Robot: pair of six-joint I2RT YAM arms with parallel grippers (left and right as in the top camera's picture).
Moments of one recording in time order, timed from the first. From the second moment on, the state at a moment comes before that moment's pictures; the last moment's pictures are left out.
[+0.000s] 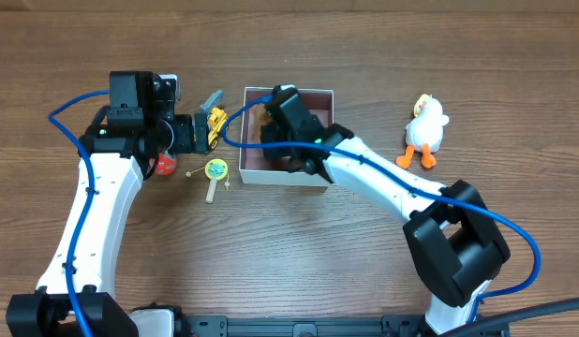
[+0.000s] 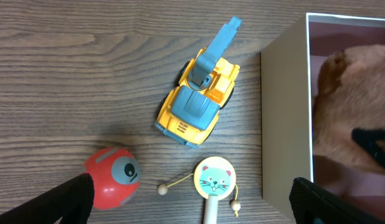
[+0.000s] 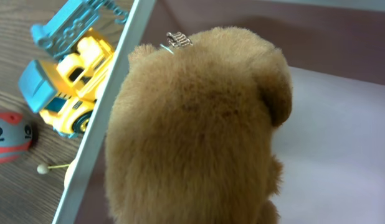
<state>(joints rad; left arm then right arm) 0.02 1.46 1.15 -0.71 0.12 -0.04 0.67 1.94 1.35 -0.32 -0.02 0.47</state>
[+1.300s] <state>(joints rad) 0.02 1.46 1.15 -0.73 0.12 -0.05 0.61 1.86 1.36 -0.32 -0.07 0.40</state>
